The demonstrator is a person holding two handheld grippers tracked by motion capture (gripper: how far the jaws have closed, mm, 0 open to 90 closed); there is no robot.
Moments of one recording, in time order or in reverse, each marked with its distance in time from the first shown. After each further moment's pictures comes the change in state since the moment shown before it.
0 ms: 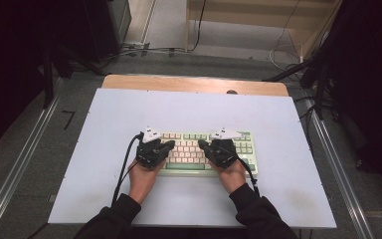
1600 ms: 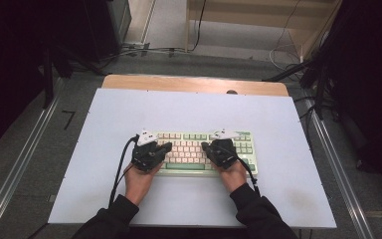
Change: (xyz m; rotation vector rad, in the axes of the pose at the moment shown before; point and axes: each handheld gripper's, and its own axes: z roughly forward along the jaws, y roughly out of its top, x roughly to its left) left arm 0.002 -0.004 -0.013 -0.005 -0.014 0.000; right arm -0.009 -0.009 0.013 0.080 -0.058 0.015
